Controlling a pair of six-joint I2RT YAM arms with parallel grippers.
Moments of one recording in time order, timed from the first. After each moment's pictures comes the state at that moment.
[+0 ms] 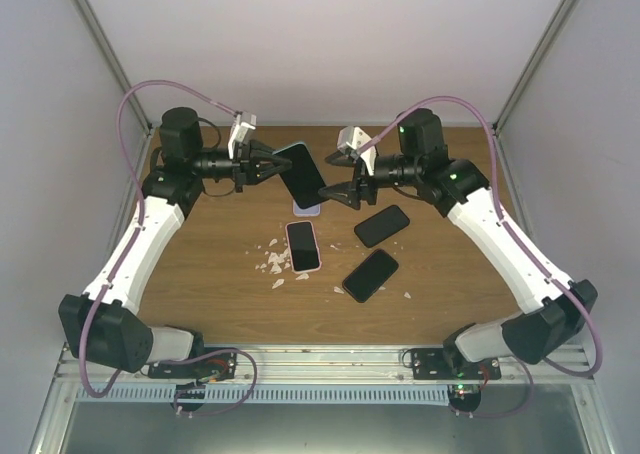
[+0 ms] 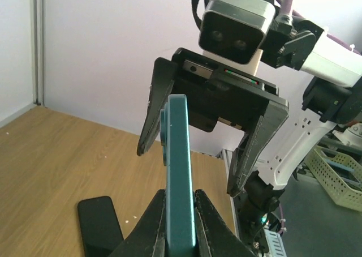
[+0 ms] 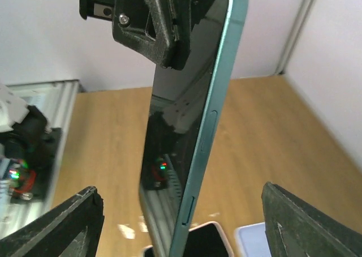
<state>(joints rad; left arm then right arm) -0.19 1.33 1.29 -0.13 1.29 -0.11 0.53 1.39 1.51 -0.57 -0.76 -0.44</state>
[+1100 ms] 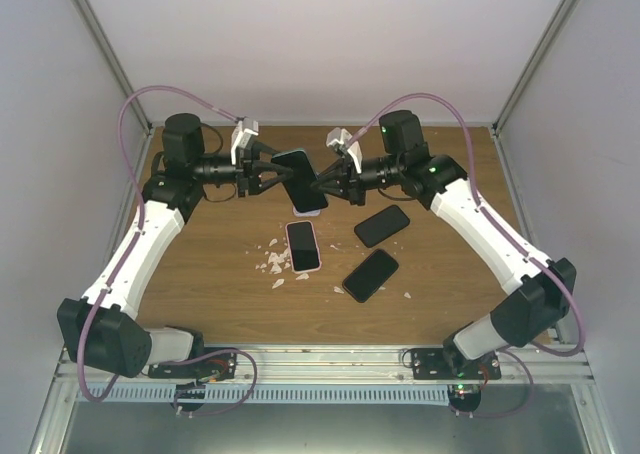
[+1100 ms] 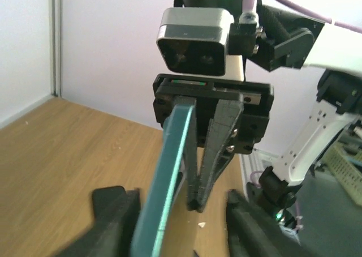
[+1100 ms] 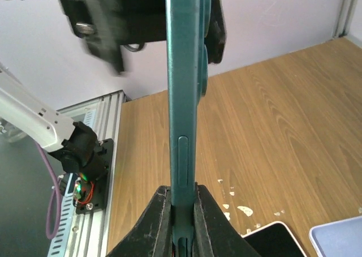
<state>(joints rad) -0.20 1.30 1.24 -0.20 1.22 -0.02 0.54 1.50 1.50 -0.55 -0.92 -0.21</state>
